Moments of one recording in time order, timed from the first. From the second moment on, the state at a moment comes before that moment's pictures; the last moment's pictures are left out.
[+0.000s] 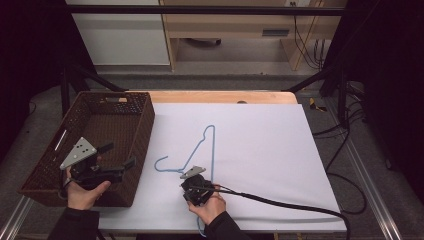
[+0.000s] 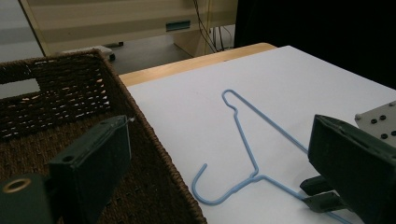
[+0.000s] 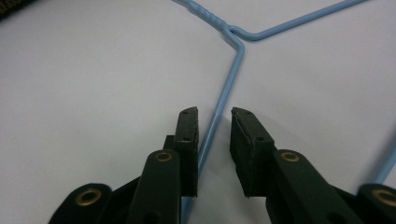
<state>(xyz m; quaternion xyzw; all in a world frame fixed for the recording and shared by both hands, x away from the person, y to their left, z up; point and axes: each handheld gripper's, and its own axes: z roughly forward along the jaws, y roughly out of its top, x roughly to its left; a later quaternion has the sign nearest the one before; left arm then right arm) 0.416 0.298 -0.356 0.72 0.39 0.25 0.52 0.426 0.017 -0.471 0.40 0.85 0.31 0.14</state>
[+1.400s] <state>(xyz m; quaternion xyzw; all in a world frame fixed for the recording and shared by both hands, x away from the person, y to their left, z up) 0.416 0.295 -0.356 0.73 0.38 0.24 0.52 0.429 0.017 -0.468 0.42 0.85 0.29 0.13</state>
